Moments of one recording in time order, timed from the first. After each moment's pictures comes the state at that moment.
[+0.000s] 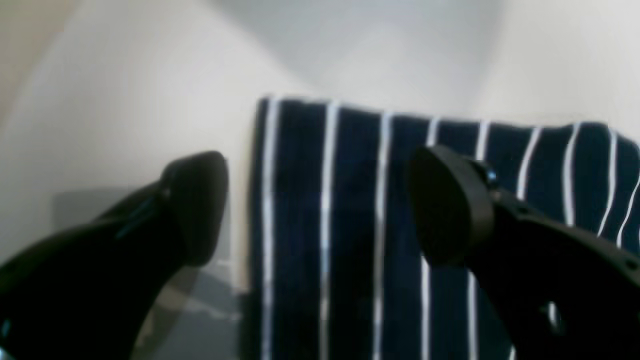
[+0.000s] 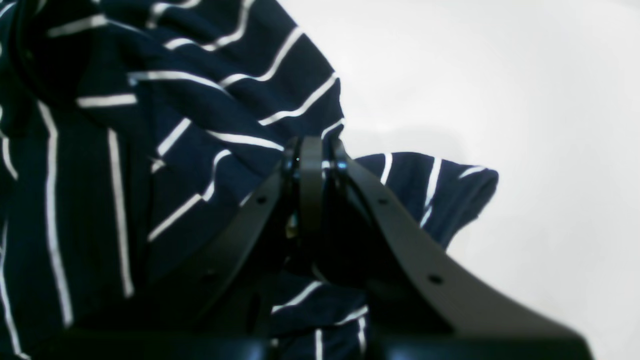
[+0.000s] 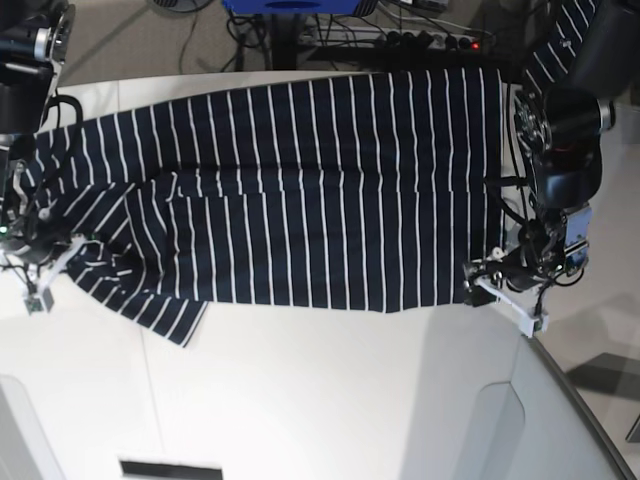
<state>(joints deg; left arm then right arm) -29.1 -18.2 -15.9 24.4 -7.1 -23.9 20.3 10.3 17.2 17.1 59.8 0.3 26.6 -33.6</state>
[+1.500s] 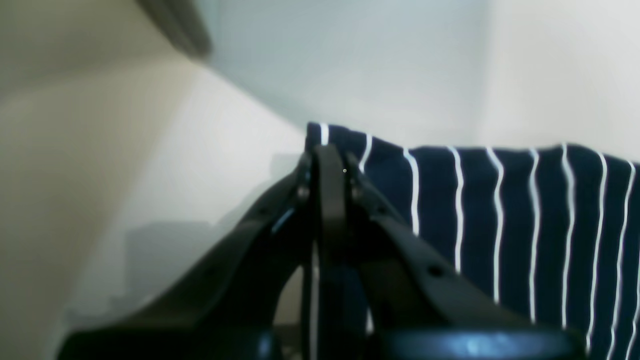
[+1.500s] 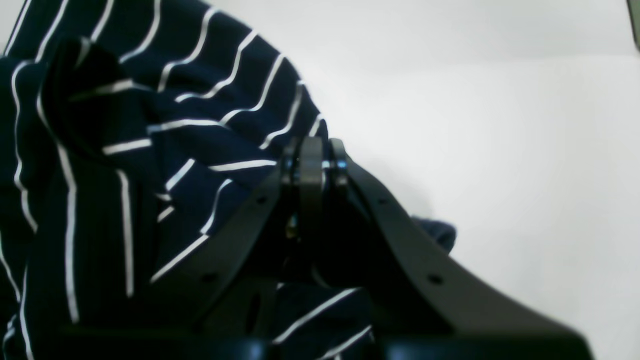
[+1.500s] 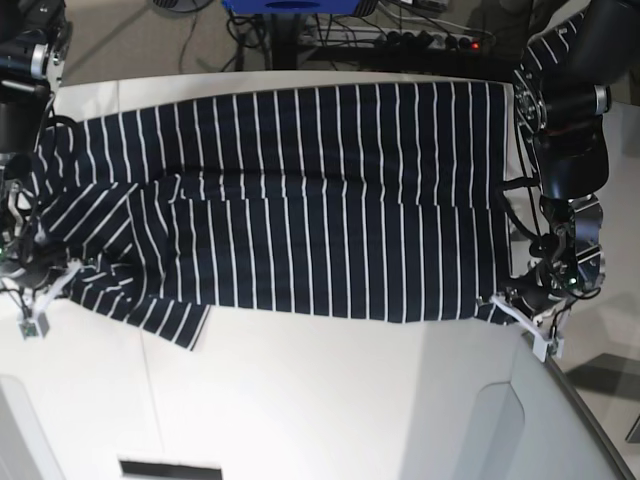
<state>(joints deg) -23.7 -18.2 -15.3 46.4 -6.6 -21.1 28.5 14.2 17.2 17.1 59.8 0.4 26.6 -33.6</state>
